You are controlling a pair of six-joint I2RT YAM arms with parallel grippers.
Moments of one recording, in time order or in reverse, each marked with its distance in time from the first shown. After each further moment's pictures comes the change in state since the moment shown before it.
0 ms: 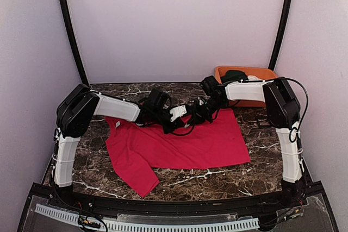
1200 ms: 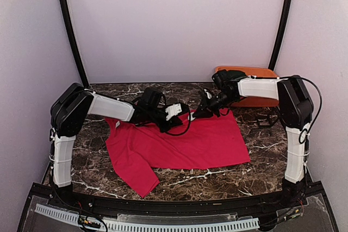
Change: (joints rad) left arm 0.032 -0.063 -0.087 0.076 0.074 0.040; right arm -0.072 -0.137 -0.124 0.072 -0.158 -0.217
